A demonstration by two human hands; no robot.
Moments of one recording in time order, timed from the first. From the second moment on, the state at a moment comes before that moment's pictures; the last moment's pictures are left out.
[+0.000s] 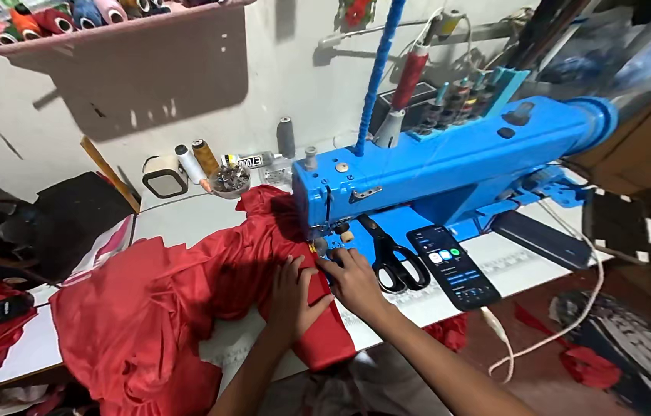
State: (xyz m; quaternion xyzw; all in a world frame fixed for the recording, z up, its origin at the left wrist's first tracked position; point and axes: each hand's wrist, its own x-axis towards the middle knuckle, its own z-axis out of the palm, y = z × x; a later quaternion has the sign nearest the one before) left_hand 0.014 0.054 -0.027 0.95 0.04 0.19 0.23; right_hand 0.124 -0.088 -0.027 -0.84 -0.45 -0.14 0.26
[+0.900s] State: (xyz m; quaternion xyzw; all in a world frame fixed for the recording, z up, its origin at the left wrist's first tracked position) left_hand 0.061 0.088 -0.011 0.96 0.08 0.13 0.23; right_hand 0.126 -0.086 -0.026 -0.84 -0.44 -0.12 0.28
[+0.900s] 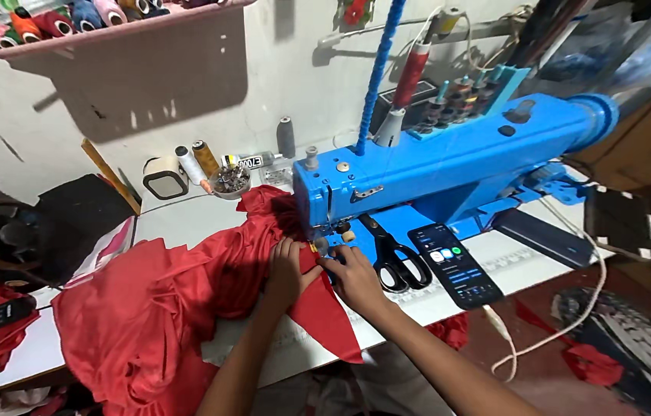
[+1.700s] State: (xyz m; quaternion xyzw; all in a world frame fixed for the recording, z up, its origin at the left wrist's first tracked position) left_hand 0.053 0.069 -0.020 0.95 0.06 0.26 0.16; right_hand 0.051 -0.126 0.000 -0.88 -0.32 0.02 0.35
